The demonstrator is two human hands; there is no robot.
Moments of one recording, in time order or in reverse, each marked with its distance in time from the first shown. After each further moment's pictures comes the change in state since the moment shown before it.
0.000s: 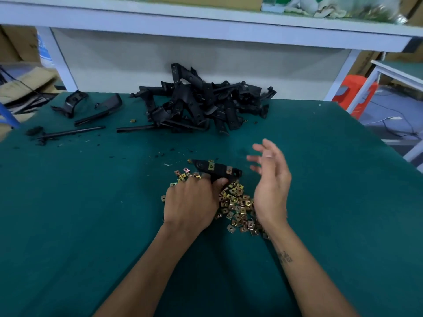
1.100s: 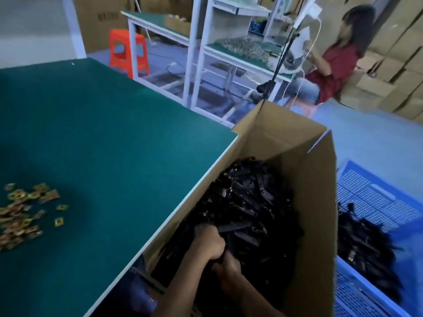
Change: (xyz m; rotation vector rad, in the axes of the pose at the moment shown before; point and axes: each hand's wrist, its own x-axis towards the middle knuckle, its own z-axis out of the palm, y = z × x) left_hand -0.211 0.330 0.111 -0.362 -1.266 0.520; right_hand -0.285 0.087 -0.332 0.096 1.266 1.148
